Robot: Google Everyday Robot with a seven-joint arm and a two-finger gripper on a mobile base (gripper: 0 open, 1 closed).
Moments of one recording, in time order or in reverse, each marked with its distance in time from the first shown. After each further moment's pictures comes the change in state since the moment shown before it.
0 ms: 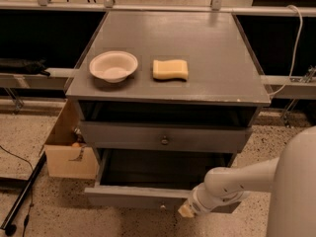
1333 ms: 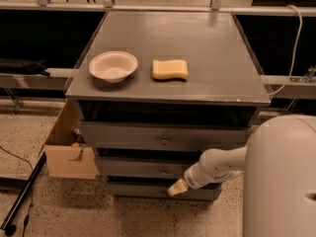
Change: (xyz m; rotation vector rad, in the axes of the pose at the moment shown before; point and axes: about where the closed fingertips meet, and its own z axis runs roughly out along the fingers) arm -0.069 -0.081 0.023 0.088 -0.098 0.104
